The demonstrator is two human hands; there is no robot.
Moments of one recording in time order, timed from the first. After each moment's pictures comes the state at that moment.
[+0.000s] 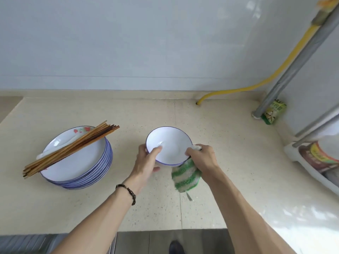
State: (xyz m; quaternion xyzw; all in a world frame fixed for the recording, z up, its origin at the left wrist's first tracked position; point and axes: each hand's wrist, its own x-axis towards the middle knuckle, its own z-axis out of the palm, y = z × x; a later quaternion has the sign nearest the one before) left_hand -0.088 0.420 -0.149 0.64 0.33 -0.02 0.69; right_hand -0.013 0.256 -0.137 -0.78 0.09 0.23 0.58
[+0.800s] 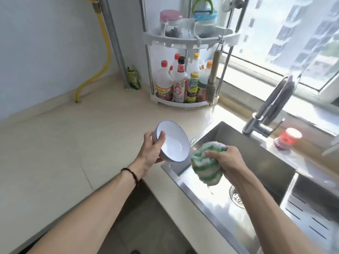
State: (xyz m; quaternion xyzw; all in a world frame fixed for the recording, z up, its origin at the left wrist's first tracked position) left_hand -0.198 0.085 -0.116 0.72 0.02 -0.25 0.65; right_hand -0.298 -0.127 -0.111 -0.64 0.36 -0.02 0.68
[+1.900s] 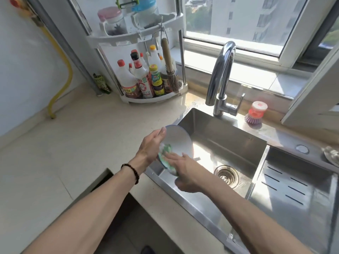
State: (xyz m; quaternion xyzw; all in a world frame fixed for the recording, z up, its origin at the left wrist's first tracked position) left_hand -0.238 -0.028 -0.117 0.81 -0.08 -0.27 0.52; right_hand -0.354 -0.145 -0.135 -0.95 -0.06 0.12 0.29
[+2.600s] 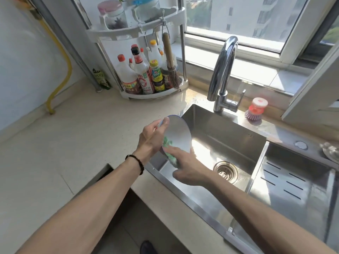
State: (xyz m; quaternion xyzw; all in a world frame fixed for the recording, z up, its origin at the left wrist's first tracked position) left_hand -0.247 -0.037 -0.091 0.86 -0.08 -0.19 0.46; right_hand -0.357 -0.138 -0.121 -0.91 0.01 0.13 0.39
